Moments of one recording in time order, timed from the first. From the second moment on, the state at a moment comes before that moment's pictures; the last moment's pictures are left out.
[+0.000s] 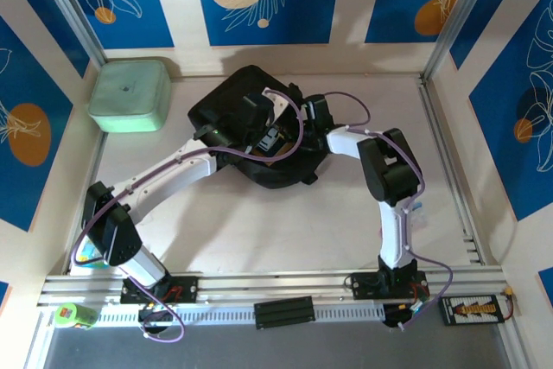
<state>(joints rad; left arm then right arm) -0.79 1.60 1.45 -0.47 -0.38 0.09 0.41 2.11 1.33 0.19 -0.56 1.06</state>
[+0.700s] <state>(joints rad) -0.79 1.65 1.49 -0.52 -0.22 0.01 0.24 1.57 0.83 0.15 -0.46 1.14</state>
